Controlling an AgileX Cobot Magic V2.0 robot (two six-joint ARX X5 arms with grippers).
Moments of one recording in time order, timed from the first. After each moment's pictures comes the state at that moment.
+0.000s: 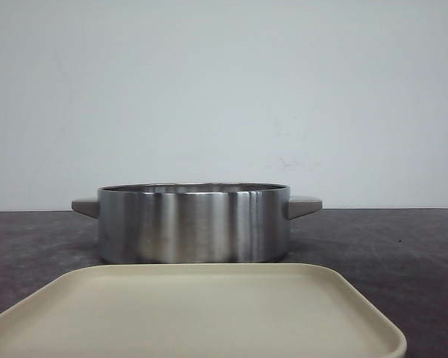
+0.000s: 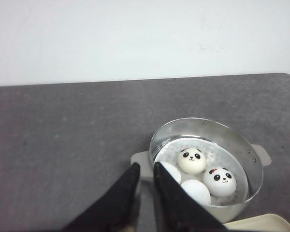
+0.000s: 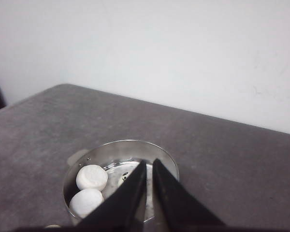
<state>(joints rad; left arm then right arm) -0.64 0.56 1.11 -0.85 -0.37 -0.20 0.71 0.58 0.85 -0.36 0.13 0.10</state>
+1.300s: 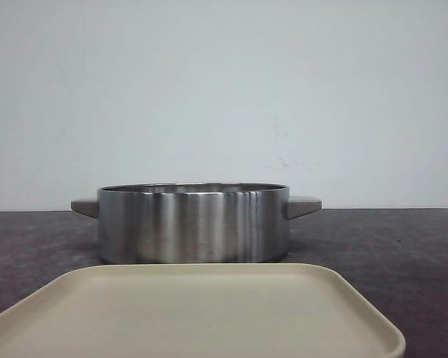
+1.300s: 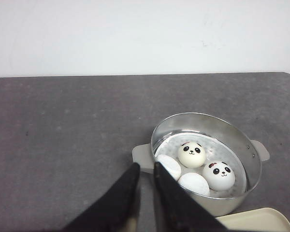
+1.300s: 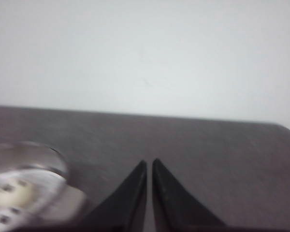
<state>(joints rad) -0.64 0.53 1.11 -0.89 -0.37 -0.22 0.27 0.36 0.46 -0.14 0.13 0.05</state>
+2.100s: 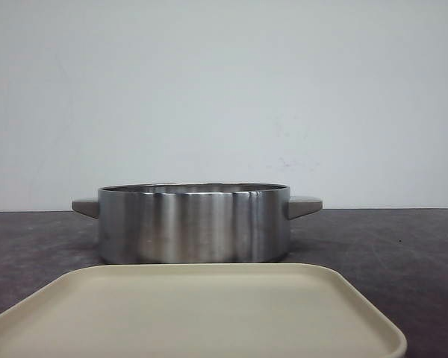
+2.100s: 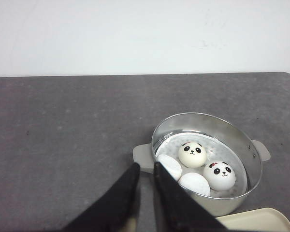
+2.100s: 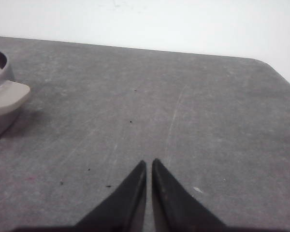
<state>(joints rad) -0.64 0.53 1.11 -0.89 -0.37 -0.22 0.12 0.00 0.01 -0.17 0.06 0.00</state>
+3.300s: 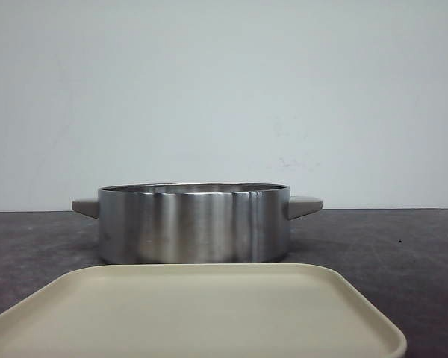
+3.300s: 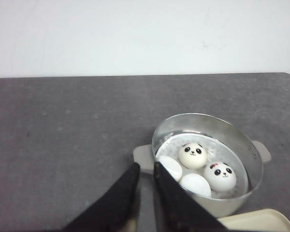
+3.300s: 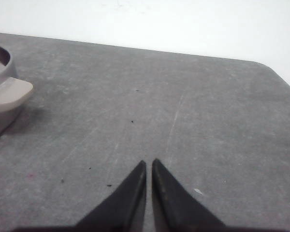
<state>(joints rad) -0.60 0.53 1.10 -0.86 -0.38 -0.21 0.12 0.00 0.01 -0.16 0.05 -0.03</state>
